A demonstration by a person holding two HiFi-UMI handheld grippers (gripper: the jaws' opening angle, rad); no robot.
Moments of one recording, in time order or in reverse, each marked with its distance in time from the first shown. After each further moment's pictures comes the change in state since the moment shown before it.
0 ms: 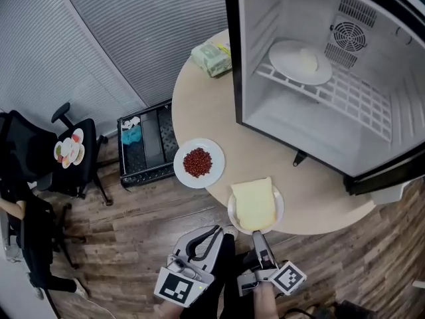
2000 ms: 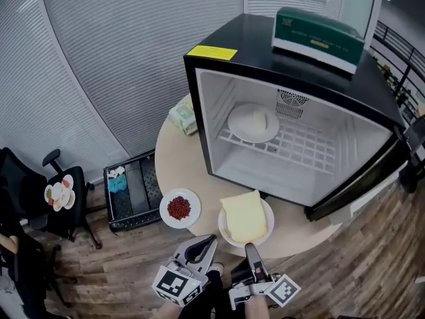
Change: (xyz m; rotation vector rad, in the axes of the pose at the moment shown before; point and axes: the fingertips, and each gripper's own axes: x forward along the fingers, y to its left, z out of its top) left arm 0.057 -0.014 0.067 -0.062 -0.021 -0.142; right arm -0.003 0.129 0.071 0.085 -0.181 0.236
